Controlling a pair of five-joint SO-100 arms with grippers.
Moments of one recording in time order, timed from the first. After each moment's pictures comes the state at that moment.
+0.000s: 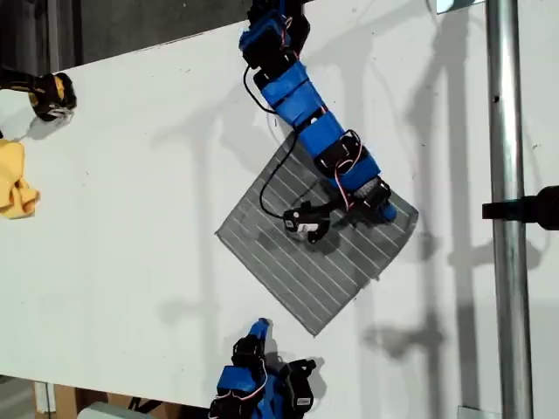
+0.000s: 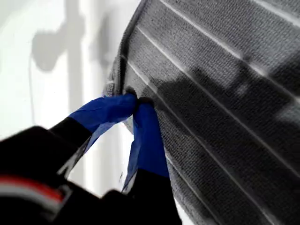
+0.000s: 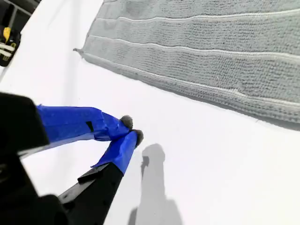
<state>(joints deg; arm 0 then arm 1) -15.4 198.6 178.5 74.5 -81.6 -30.6 46.6 60.9 35.9 74.5</state>
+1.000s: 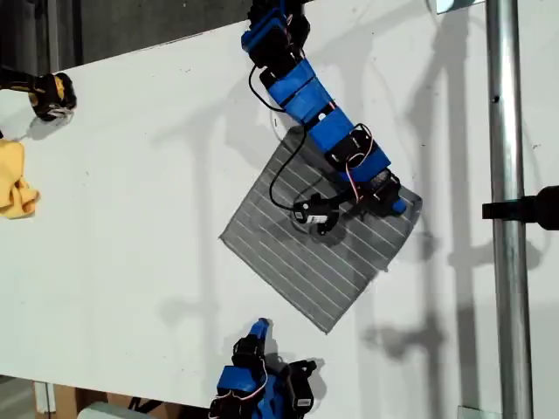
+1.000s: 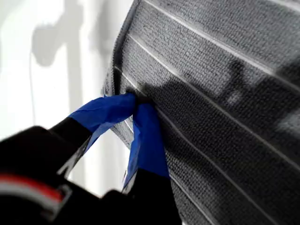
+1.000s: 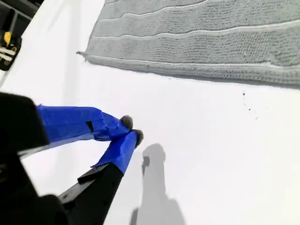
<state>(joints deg) -15.2 198.6 178.5 74.5 -80.5 -34.7 45.4 67.2 37.5 79.8</state>
